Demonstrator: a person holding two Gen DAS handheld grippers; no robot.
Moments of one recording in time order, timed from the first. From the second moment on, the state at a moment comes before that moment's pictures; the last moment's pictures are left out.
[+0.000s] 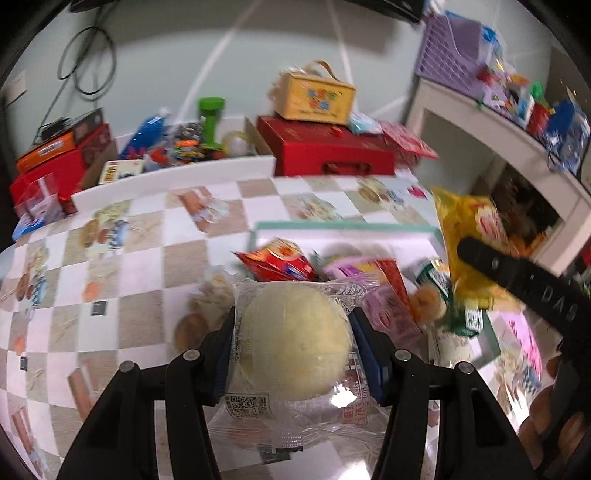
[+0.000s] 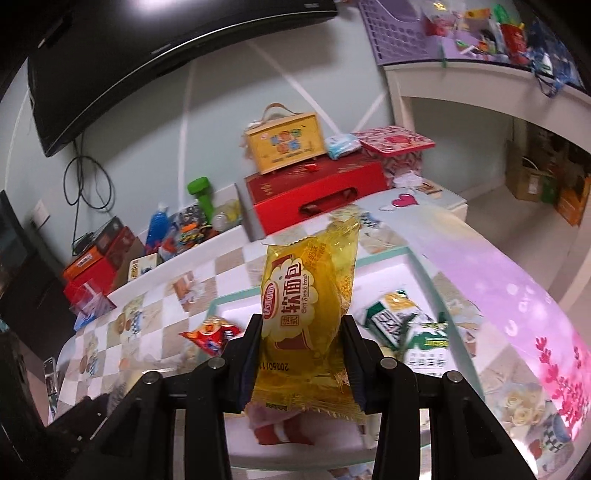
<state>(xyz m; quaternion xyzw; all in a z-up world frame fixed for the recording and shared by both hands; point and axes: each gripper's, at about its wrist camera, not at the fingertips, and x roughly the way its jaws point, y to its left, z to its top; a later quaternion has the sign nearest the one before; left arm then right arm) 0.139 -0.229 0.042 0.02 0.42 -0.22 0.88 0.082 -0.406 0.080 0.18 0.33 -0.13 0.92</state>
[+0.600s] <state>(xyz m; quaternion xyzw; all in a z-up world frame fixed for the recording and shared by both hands) 0.141 -0.260 -0.011 0.05 0.47 -0.22 0.85 0.090 -0.413 0.015 0.21 0.41 -0.12 0.88</state>
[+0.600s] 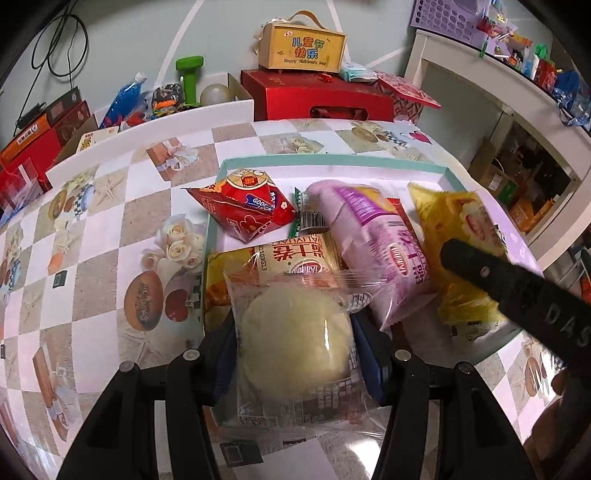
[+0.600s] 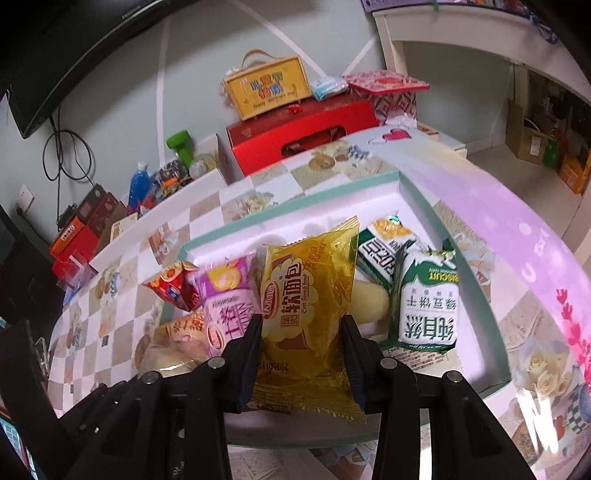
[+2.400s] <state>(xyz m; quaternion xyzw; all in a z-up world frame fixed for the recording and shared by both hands) 0.127 -0.143 0.013 0.03 0.46 -0.02 0.89 0.086 -0.334 0.041 0.08 0.42 -0.08 0.90</state>
